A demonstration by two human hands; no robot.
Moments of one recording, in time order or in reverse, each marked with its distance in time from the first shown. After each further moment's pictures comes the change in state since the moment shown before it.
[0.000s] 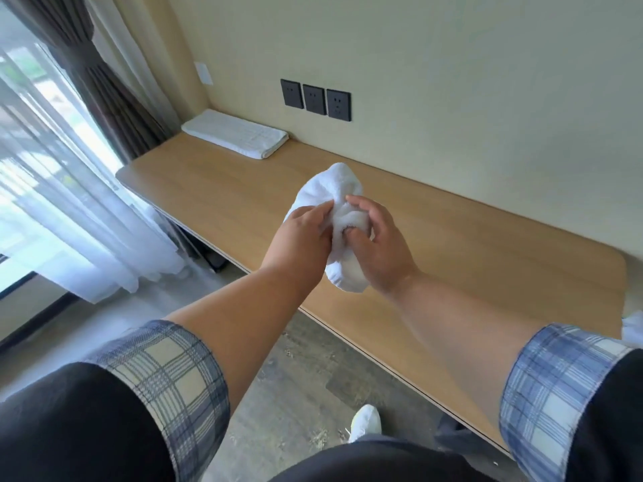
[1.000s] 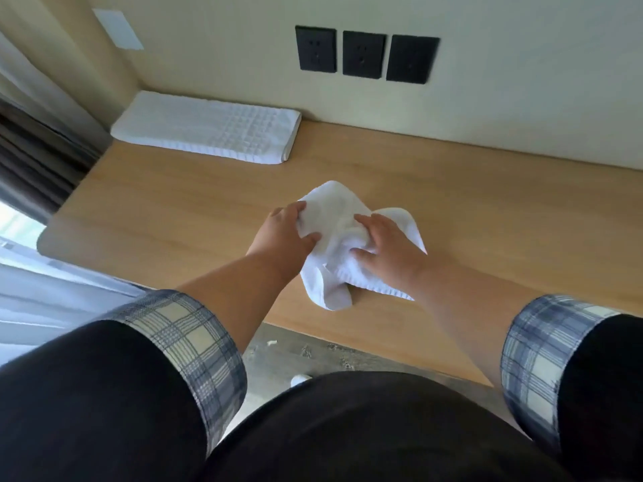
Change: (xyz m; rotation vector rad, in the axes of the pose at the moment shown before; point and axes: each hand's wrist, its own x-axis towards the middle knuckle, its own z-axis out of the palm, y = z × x) left_hand 0.337 -0.352 -0.081 0.019 -0.419 -0.005; right_hand 0.278 0.138 0.266 -0.629 -0.090 0.464
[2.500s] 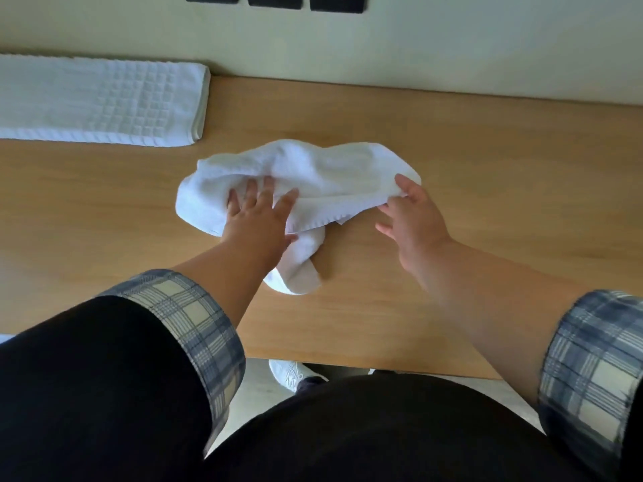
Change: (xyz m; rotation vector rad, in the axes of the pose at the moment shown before) left_hand 0.101 0.002 0.087 0.800 -0.189 0.327; right_hand 0.024 0.072 -0.041 1.032 0.506 0.590
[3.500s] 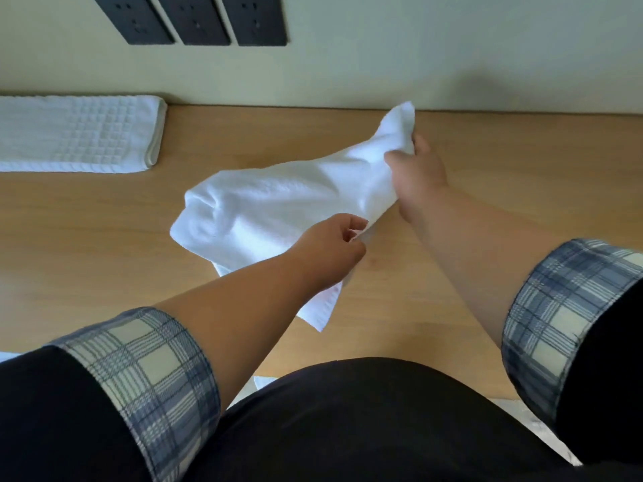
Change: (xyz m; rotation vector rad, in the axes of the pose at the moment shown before) left_hand -0.016 0.203 -0.095 -1.082 -0.269 -0.063; right_hand 0.063 -0.093 -0.102 -0.205 0.071 -0.104
